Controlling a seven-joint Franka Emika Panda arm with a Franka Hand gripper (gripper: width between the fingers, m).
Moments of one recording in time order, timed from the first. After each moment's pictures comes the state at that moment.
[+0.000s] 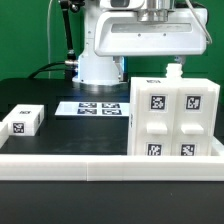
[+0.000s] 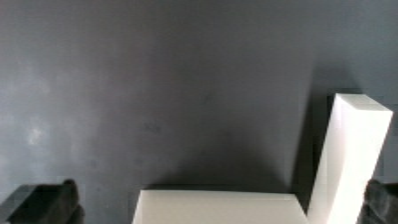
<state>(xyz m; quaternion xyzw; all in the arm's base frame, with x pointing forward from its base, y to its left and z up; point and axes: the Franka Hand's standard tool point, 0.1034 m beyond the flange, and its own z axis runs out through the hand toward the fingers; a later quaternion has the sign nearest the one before) 0.494 0.056 0.109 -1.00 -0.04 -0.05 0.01</state>
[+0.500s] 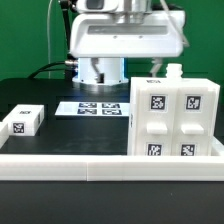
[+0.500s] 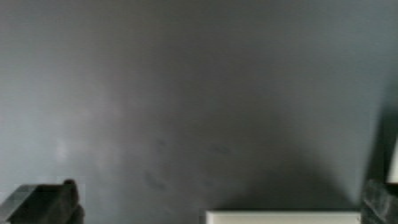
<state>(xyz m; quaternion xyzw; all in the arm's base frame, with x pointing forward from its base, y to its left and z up) 0.472 -0.005 0.095 -1.00 -0.01 -0.03 0.00</state>
